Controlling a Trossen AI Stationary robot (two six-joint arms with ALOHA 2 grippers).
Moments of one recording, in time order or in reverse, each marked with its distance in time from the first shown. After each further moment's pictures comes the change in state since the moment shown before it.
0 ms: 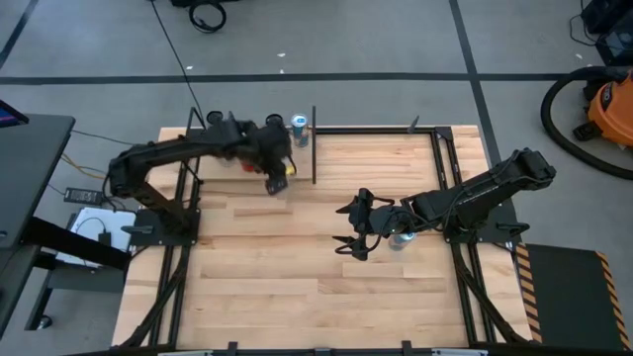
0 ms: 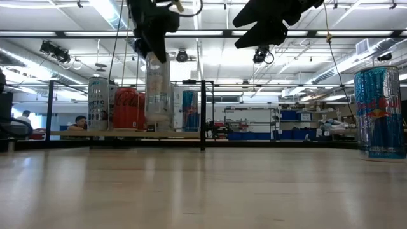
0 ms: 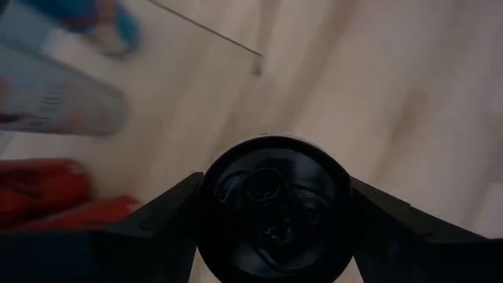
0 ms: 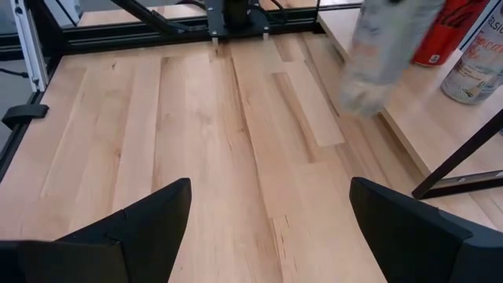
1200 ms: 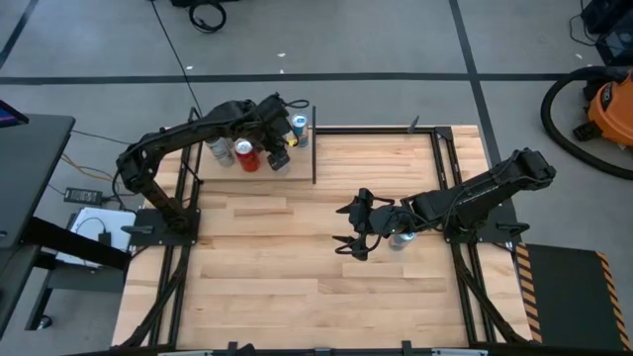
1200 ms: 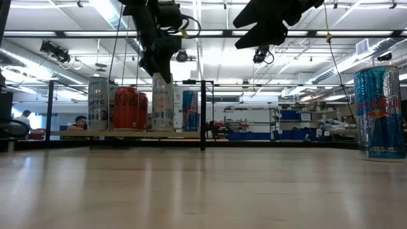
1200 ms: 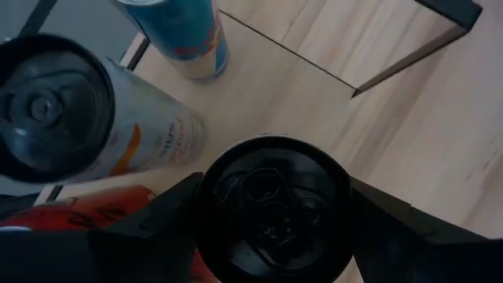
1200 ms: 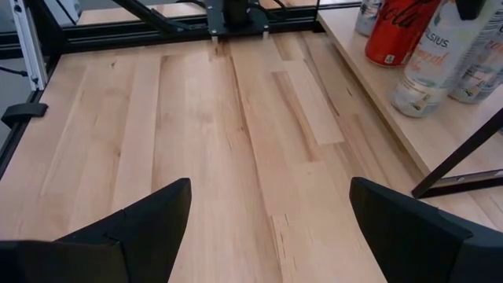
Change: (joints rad) left arm 0.217 0.090 0.001 0.105 -0.008 0.140; right arm 0.000 0.000 0.000 -0.004 0.000 0.000
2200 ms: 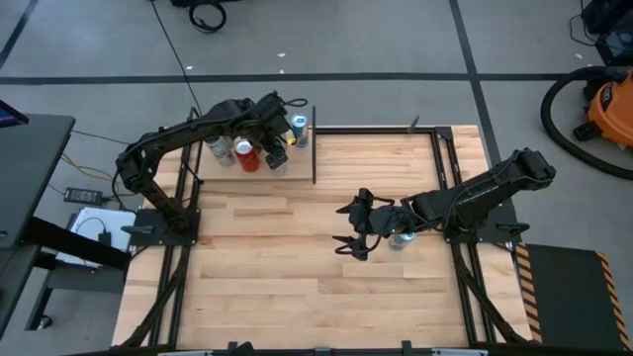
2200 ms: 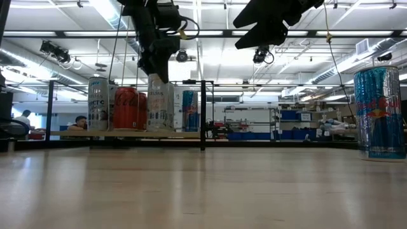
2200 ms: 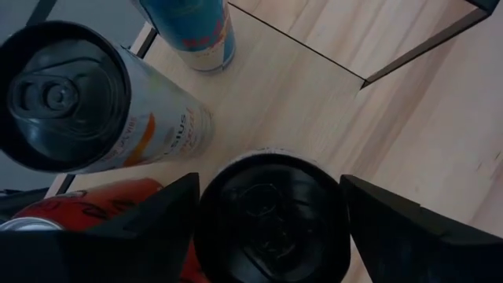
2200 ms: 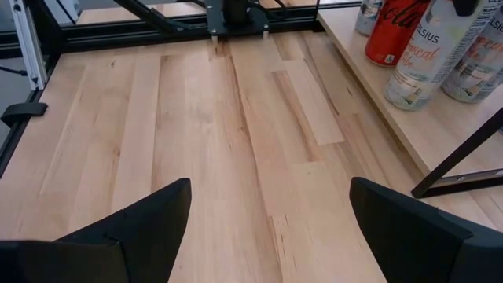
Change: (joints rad) left arm 0.016 -0.002 0.000 -0.021 0.000 0.027; right arm 0.000 0.000 0.000 -0.001 0.000 0.000
